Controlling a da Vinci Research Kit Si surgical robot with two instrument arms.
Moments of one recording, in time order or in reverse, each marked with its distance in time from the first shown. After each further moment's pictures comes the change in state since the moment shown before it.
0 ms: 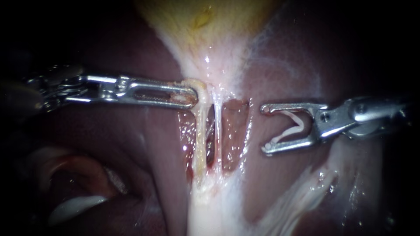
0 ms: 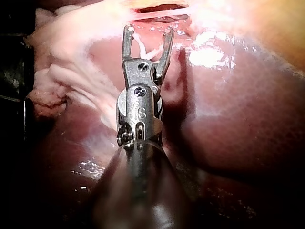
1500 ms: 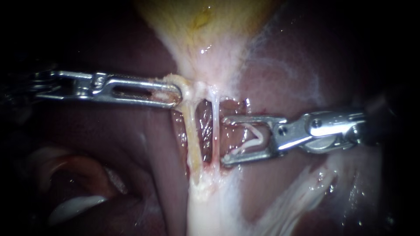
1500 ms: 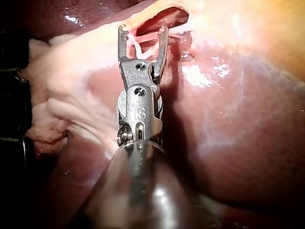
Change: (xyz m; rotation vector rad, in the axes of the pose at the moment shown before) right arm -0.001 -0.001 0.010 0.037 0.015 0.065; left arm -0.003 -0.005 -0.005 0.017 0.006 -0.027
